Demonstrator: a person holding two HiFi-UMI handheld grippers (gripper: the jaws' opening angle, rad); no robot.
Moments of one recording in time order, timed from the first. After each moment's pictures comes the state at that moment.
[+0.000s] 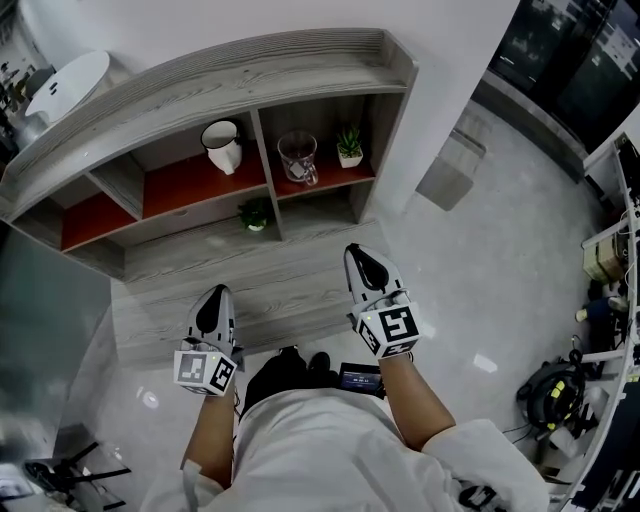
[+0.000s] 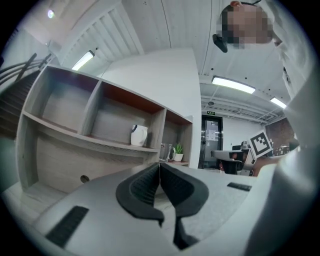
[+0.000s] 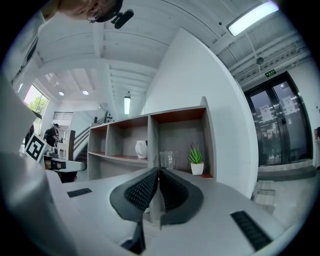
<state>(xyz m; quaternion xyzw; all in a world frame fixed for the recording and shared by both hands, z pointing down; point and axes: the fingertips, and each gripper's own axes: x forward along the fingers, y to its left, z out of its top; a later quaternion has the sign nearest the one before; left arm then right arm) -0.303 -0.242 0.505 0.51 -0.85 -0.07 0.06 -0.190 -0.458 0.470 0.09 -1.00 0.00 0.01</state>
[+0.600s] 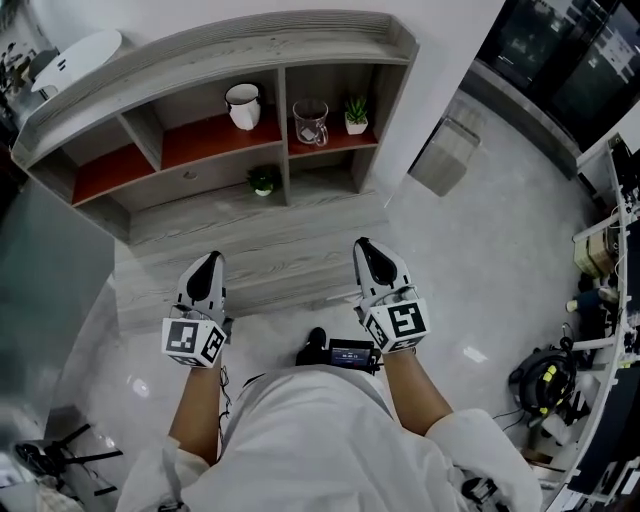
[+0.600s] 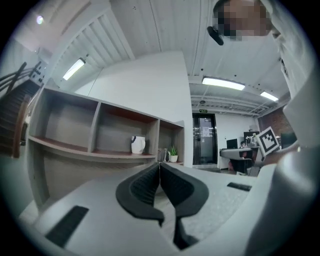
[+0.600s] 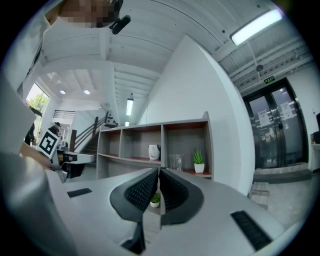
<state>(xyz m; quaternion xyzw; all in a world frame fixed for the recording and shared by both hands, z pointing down) -0.264 -0.173 0.466 0.54 -0.84 -0.03 0.02 -0.110 -0.376 0.453 0.09 -1.00 -0.01 0.00</state>
